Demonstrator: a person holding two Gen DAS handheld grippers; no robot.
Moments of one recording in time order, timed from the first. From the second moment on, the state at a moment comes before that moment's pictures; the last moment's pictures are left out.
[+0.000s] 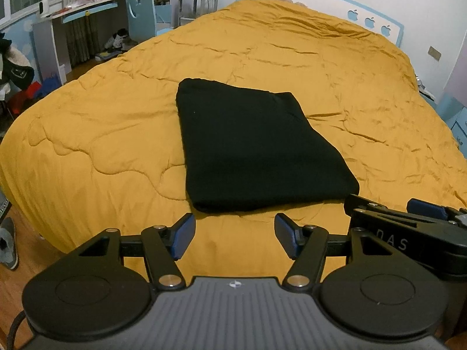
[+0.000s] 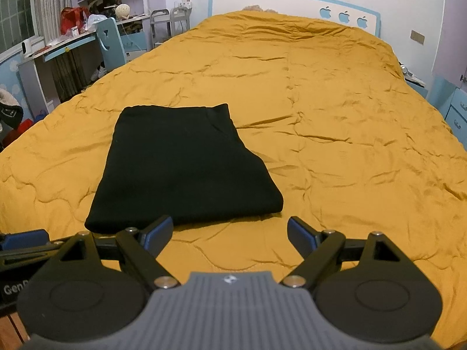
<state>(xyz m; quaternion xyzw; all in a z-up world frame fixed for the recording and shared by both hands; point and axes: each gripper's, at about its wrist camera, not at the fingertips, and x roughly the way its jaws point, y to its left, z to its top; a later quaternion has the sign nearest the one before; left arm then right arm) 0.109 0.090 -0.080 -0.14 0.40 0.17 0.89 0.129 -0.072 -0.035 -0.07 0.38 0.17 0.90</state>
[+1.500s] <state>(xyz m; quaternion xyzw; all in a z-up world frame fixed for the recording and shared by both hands) 0.107 0.092 -0.084 -0.16 0.41 0.16 0.88 0.127 -0.068 -0.040 -0.09 0.38 0.18 0.90</state>
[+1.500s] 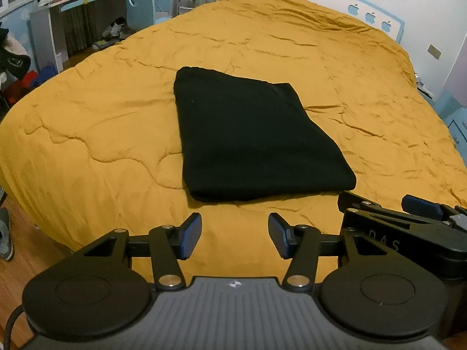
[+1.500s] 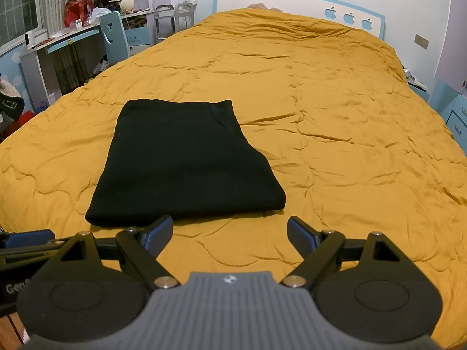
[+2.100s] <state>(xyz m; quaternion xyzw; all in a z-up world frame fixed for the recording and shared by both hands) 0.107 0.091 -0.084 -0.15 0.42 0.16 0.88 0.127 -0.068 -0.039 -0.09 0.38 0.18 0.90</state>
